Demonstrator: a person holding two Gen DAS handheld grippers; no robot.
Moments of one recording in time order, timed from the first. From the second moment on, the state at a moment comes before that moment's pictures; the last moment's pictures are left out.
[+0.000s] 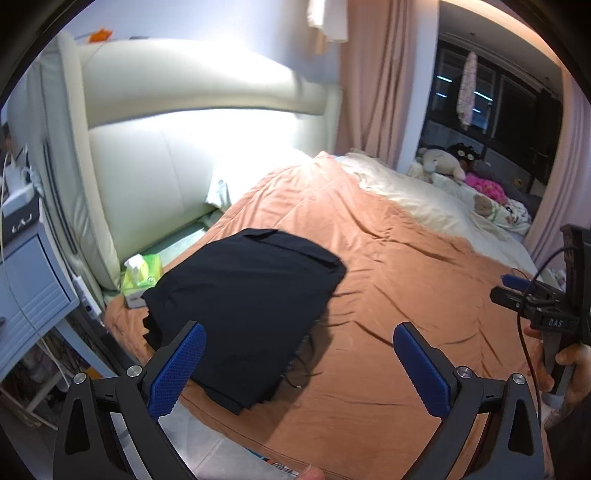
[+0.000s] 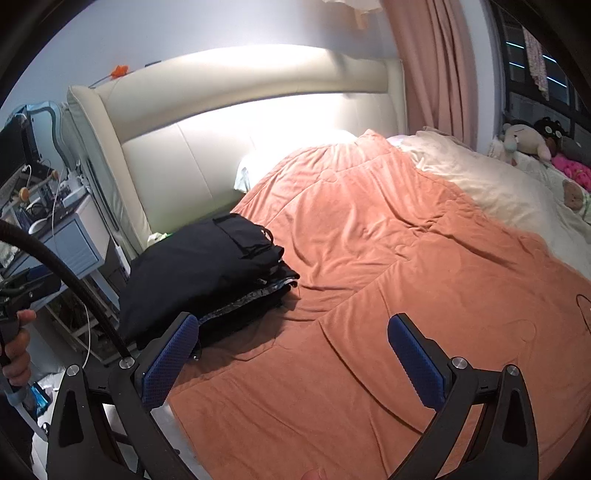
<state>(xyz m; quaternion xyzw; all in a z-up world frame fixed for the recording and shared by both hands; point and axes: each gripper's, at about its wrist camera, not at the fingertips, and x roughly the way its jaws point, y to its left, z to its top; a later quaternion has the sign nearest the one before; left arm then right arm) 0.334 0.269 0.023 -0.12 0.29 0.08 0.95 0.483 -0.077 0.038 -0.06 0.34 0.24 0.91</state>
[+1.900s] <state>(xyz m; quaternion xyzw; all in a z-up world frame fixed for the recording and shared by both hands) 0.044 0.072 0.029 -0.05 0.16 -0.04 0.98 0.017 -0.191 0.050 -0.06 0.20 0.08 0.98</state>
